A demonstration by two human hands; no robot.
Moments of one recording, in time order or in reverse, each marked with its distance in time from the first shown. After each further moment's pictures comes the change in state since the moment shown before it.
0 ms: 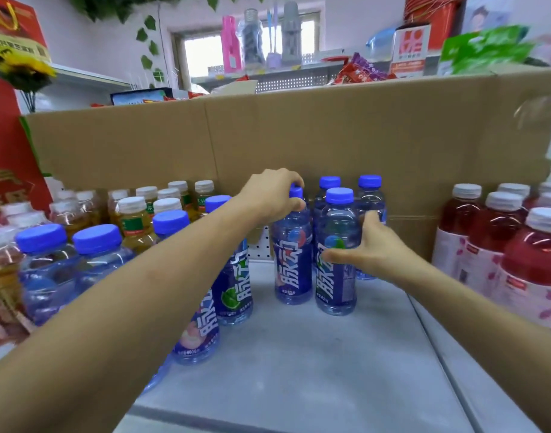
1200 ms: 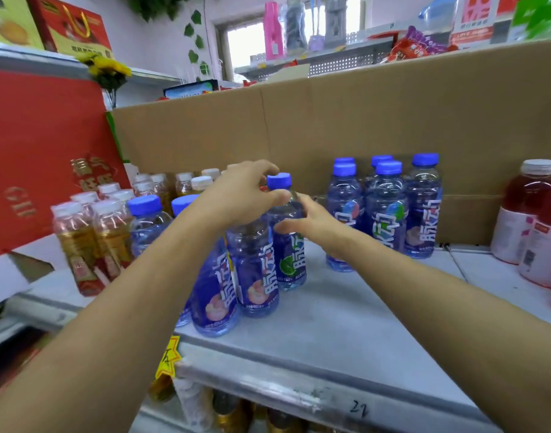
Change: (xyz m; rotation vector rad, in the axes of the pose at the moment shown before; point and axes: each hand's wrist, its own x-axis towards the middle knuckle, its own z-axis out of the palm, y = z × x) left_hand -0.131 -0.048 -0.055 -0.095 0.081 -0.212; right_hand 0.009 -0.100 0.117 0.548 -0.406 -0.124
